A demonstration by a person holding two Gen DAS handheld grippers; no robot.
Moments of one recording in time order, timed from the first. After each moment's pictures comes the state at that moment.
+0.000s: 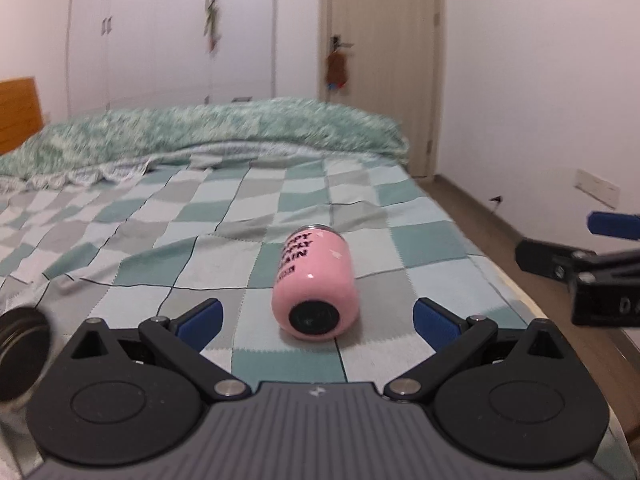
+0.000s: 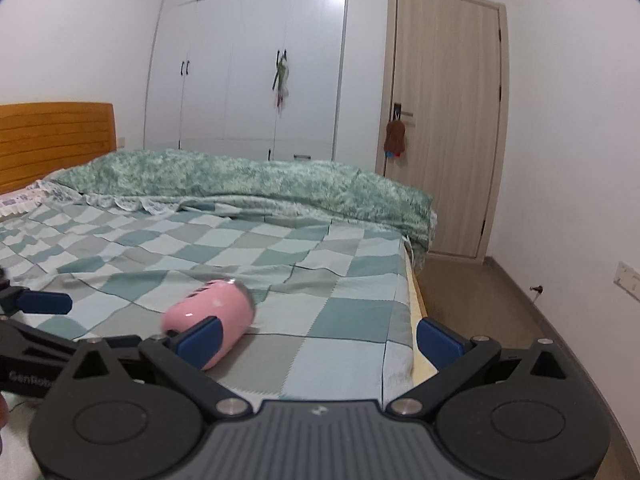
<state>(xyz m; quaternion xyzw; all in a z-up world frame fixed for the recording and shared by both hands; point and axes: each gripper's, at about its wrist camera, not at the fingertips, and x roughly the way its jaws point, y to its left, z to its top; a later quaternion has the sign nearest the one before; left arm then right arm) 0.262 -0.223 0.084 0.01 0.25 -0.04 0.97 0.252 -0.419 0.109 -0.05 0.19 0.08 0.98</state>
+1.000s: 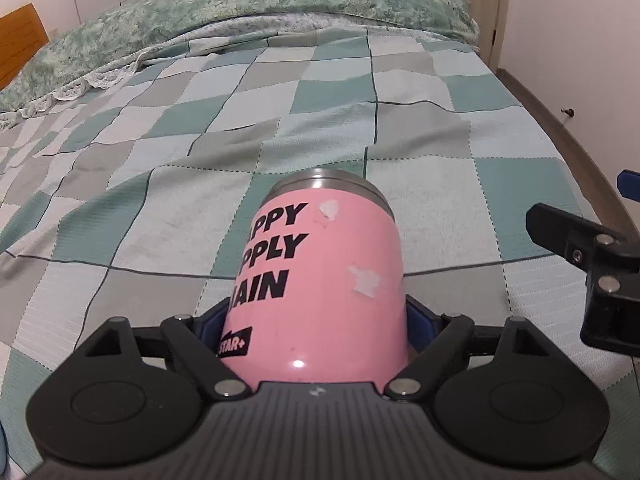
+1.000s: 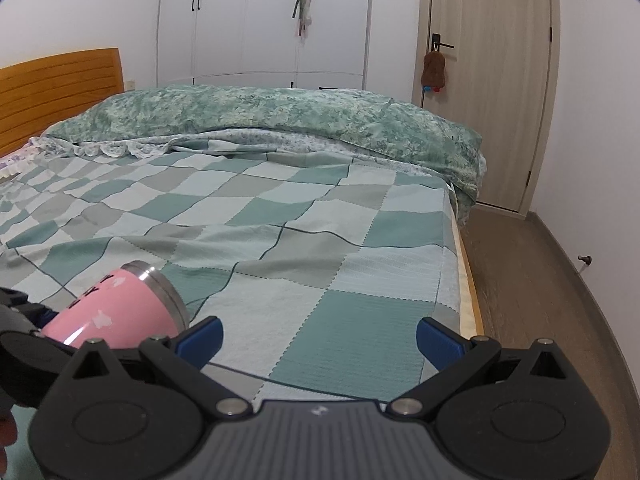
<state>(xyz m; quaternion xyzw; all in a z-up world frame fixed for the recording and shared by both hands) 0.436 -0.252 0.025 0.02 0.43 0.03 0.90 0.451 -0.417 0.049 -0.06 0.29 0.13 0.95</state>
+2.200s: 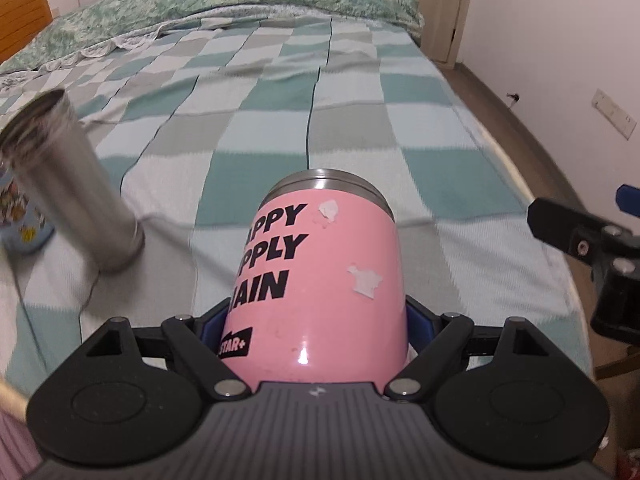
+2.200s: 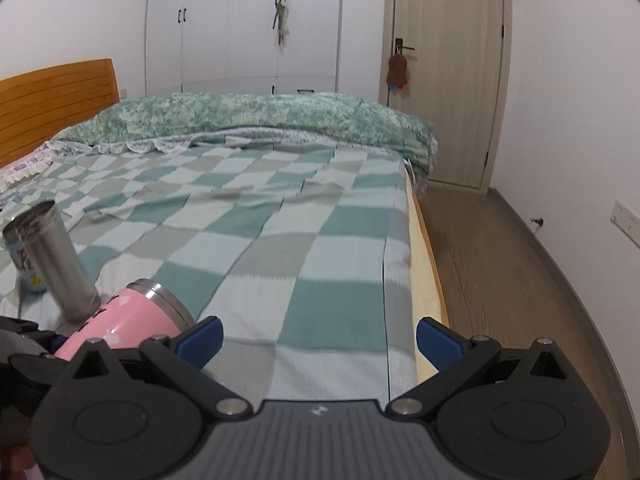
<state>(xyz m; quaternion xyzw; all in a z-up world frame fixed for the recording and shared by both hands) 0.171 -0.258 0.050 -0.01 0.44 -0.01 0.90 0.157 -0.435 0.096 -0.04 0.29 0.08 0.95</state>
